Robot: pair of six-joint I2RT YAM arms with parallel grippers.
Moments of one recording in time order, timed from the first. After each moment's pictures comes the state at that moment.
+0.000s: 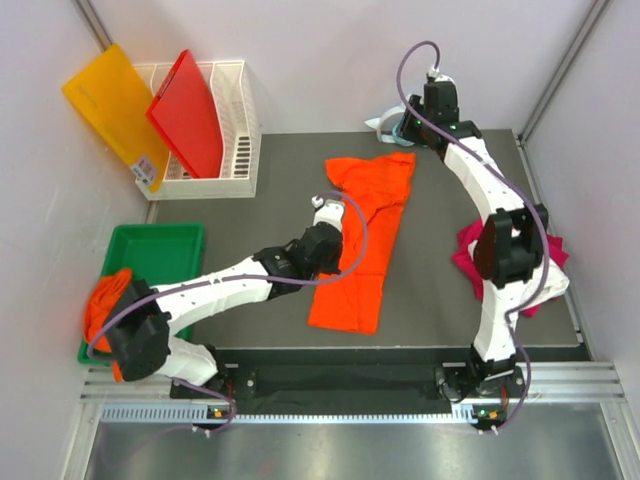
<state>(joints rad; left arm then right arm) -0.96 1.41 0.98 -0.24 -0.37 -0.48 0.24 2.09 2.01 -0.45 0.02 0.44</state>
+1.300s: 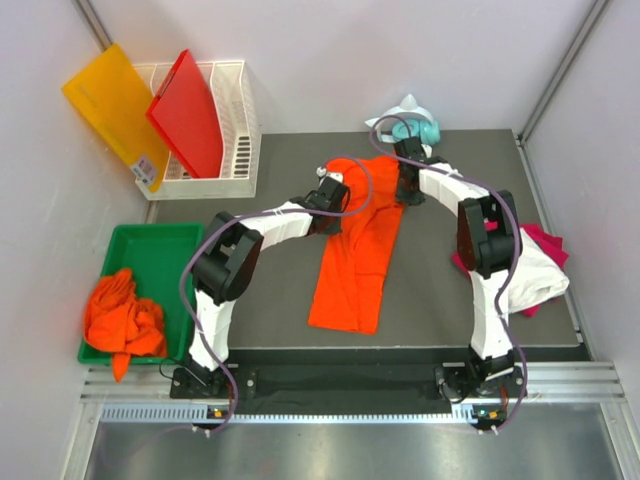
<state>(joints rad) -0.63 2.07 1.44 -0.27 -0.21 -0.43 0.30 2.17 1.70 -0.58 0.25 0.43</state>
